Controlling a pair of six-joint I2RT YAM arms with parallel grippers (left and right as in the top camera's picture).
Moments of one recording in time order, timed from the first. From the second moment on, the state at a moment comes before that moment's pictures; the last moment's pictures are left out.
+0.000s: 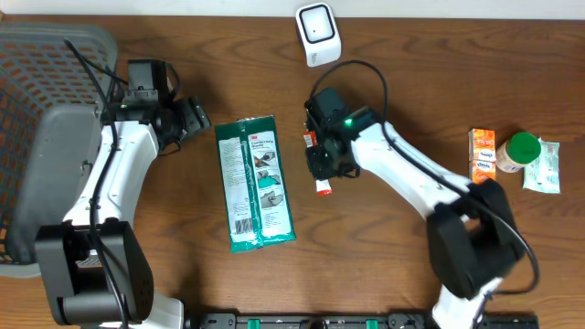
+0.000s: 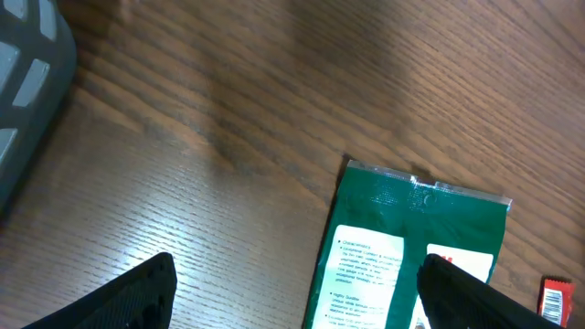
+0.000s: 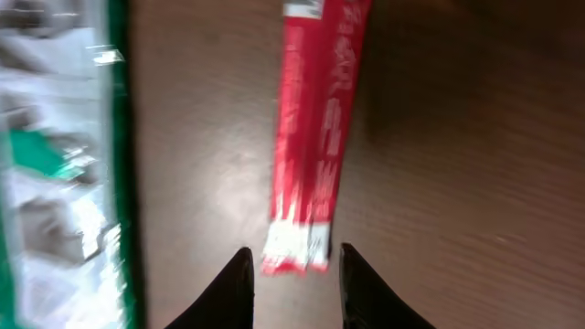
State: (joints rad) left arm 0.04 1.68 1.23 -0.66 0.07 -0.43; right arm 0.57 1.94 1.39 -0.85 -0.09 0.28
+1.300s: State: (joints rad) left arm 0.04 1.68 1.23 -0.66 0.07 -0.43; right arm 0.56 1.89 1.39 -0.83 -0.08 0.27
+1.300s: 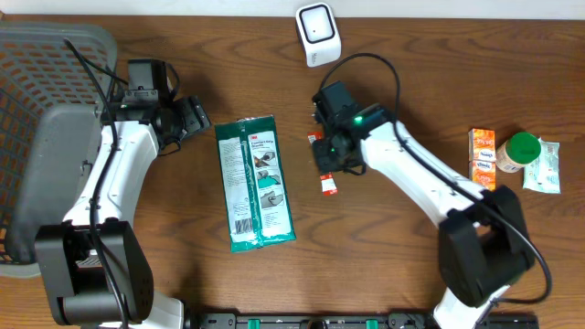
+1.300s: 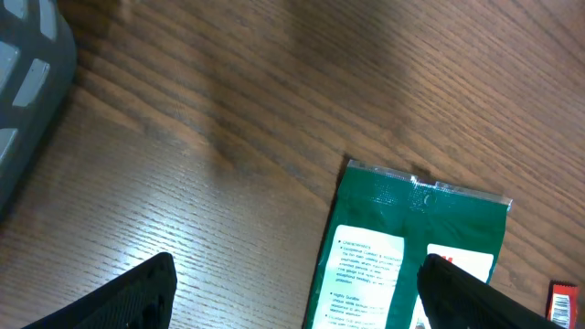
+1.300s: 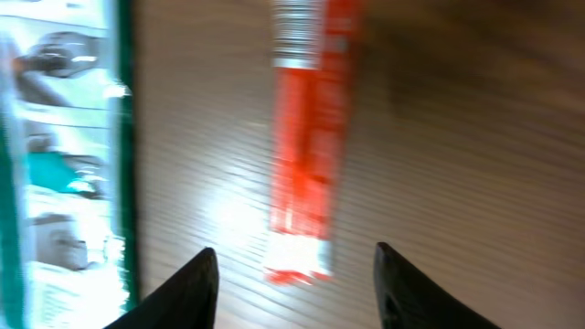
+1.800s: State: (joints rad) left arm 0.04 1.68 1.23 -0.66 0.07 -0.43; right arm 0.64 1.93 1.38 -0.65 -0.37 0.30
